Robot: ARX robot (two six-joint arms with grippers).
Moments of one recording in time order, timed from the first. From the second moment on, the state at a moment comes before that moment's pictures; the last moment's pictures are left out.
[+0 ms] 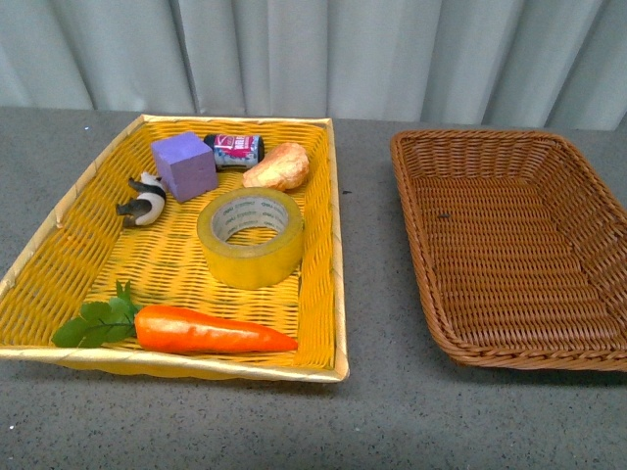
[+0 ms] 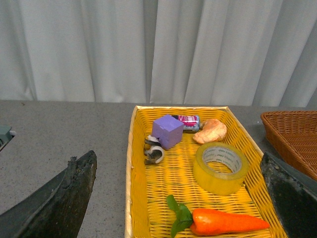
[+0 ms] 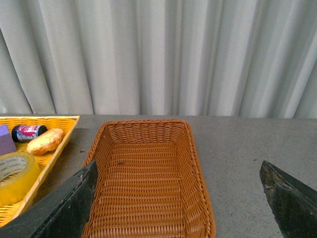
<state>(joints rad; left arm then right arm) 0.00 0.00 0.02 0.00 0.00 0.00 0.00 0.00 0.01 0.00 0.00 0.00</state>
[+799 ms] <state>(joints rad) 0.00 0.00 0.02 0.00 0.00 0.00 0.00 0.00 0.01 0.00 0.00 0.00</state>
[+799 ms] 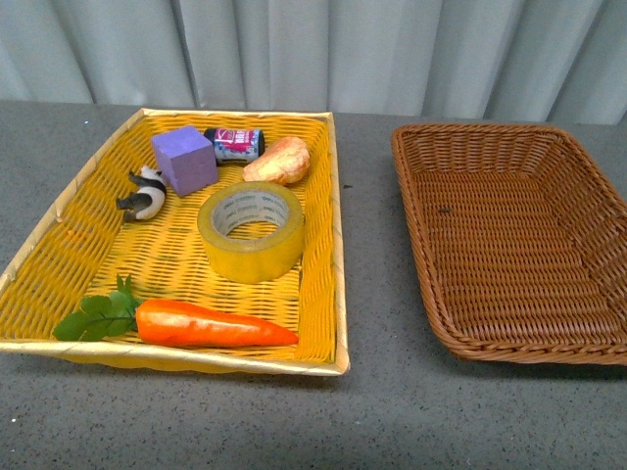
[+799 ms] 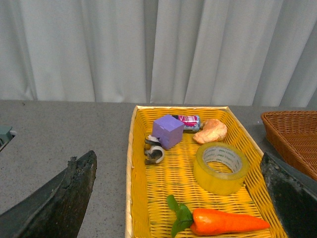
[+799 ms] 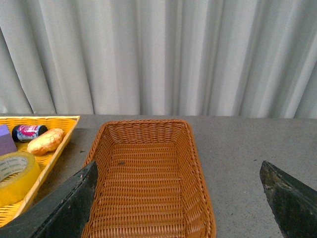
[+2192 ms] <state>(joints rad) -0.18 1.64 0.72 0.29 -0.17 -0.27 0.00 0.00 0.01 0.00 0.00 0.00</state>
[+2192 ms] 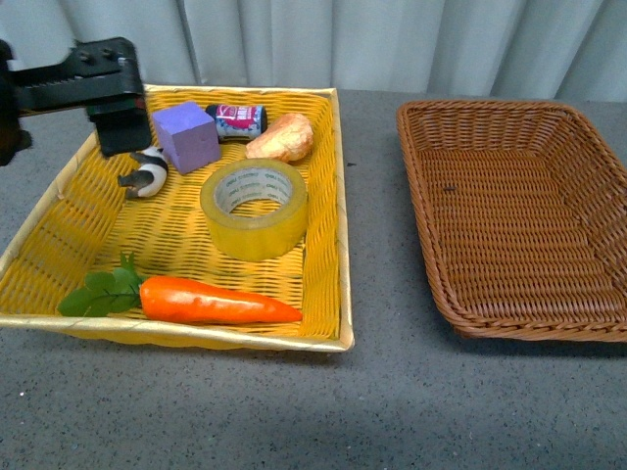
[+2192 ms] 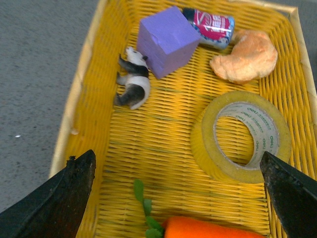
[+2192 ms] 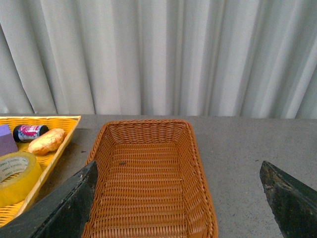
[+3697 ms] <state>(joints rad) -0.30 2.17 1.28 -0.16 -0.25 -0.49 0.00 0.00 0.01 0.00 0.00 0.00</state>
